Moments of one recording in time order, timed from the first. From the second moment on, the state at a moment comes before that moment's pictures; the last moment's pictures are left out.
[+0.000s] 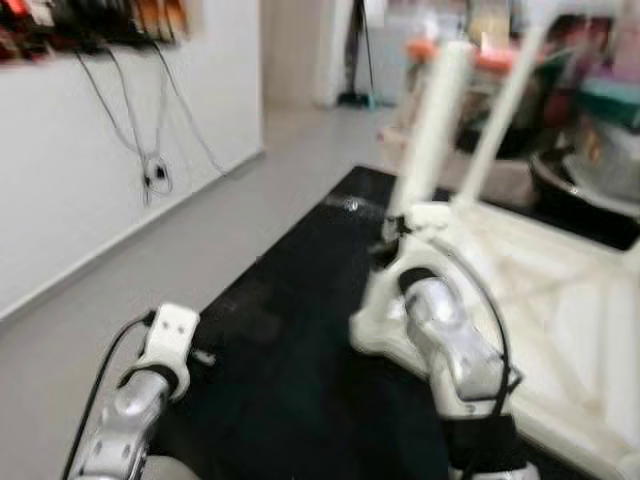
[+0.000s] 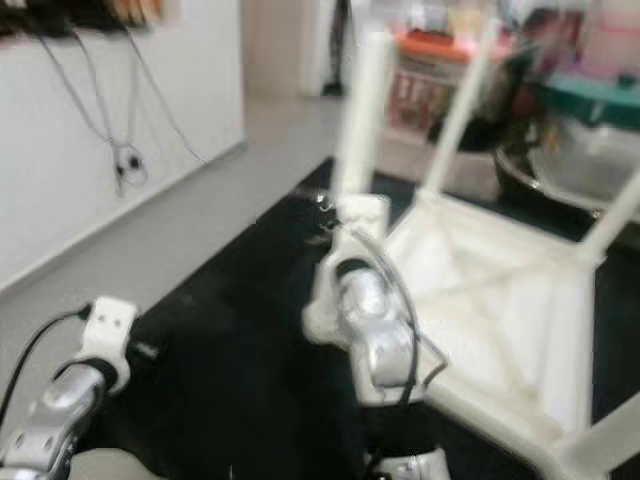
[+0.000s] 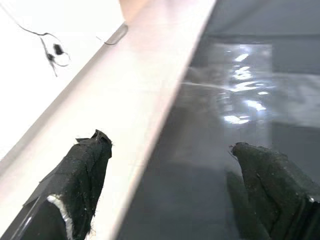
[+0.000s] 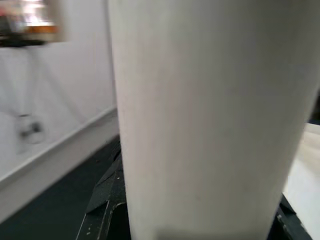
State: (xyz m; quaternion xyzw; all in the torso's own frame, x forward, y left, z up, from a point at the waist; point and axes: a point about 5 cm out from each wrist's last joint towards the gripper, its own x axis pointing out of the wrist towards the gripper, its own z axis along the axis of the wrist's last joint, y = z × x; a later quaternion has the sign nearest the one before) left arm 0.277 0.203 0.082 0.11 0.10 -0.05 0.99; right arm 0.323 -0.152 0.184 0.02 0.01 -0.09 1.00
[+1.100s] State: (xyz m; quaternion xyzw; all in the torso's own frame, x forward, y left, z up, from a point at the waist) left arm 0.272 0.203 0.084 0.11 0.10 -0.04 0.99; right arm 0.272 -0.076 0.210 0.07 -0.09 0.60 0.79
